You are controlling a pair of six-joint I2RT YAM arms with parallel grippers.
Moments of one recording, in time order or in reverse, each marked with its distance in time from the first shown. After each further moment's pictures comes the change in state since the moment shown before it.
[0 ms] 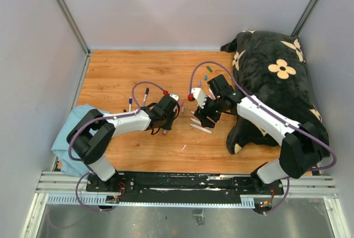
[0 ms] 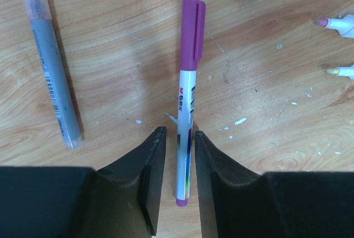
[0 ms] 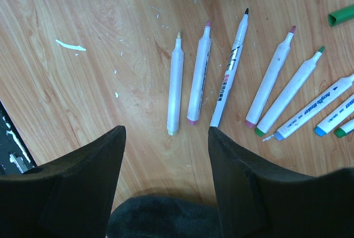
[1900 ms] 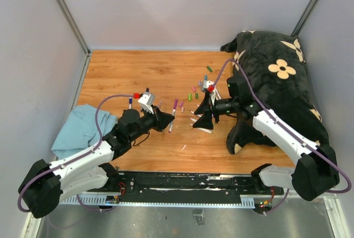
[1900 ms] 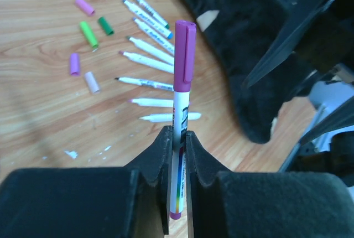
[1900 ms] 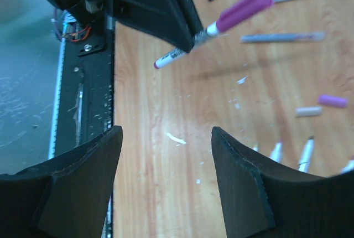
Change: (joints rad) left arm 0.022 -0.678 -0.440 0.550 0.258 -0.194; right arm -0.105 -0.233 -0.180 0.415 -0.610 0.261
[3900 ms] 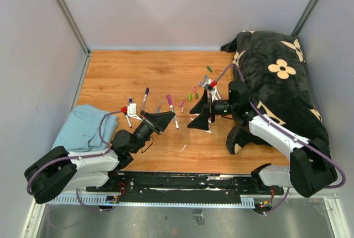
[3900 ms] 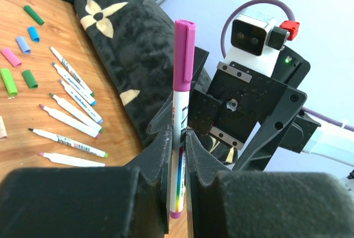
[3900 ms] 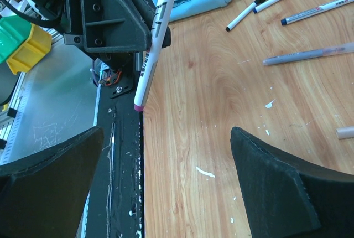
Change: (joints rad) left arm -0.140 0.119 -0.283 0.880 -0.245 -0.365; right arm 0.000 0.037 -0.204 0.515 -0.085 0.476
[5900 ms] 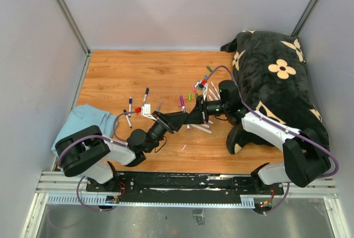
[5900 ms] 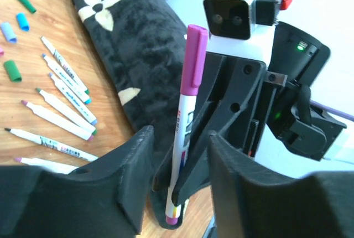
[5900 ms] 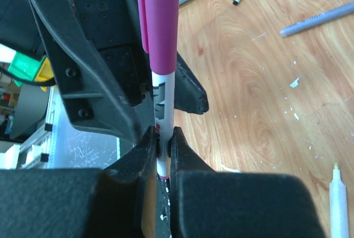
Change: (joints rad) left arm -0.125 0.411 0.109 0.286 -0.146 0.005; right arm 0.066 0.101 0.035 -0.020 0.094 0.188
